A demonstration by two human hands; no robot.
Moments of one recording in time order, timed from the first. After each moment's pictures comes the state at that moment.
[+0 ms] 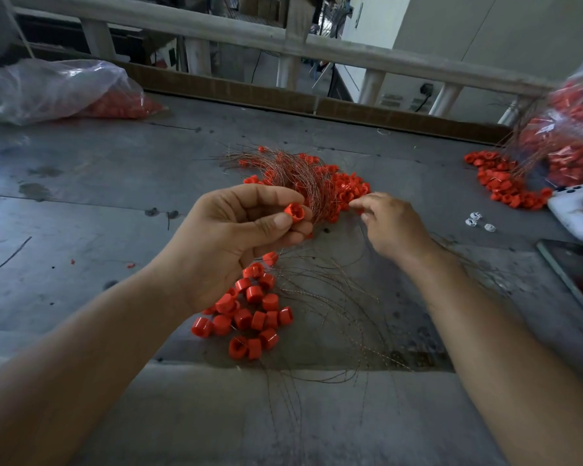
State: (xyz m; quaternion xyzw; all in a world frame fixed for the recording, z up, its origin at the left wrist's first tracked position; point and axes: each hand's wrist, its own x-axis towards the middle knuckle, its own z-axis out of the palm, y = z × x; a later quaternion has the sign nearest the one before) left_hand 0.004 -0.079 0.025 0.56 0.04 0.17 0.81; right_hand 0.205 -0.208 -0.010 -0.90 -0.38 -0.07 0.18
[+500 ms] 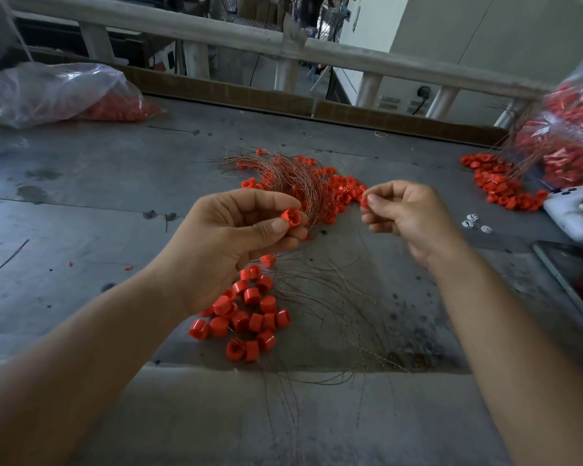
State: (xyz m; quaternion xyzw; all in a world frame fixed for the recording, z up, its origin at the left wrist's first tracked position) left_hand 0.004 -0.078 0.024 0.58 0.05 0.17 0.80; right_hand 0.189 -0.222 0.021 -0.76 -0.24 0.14 0.58
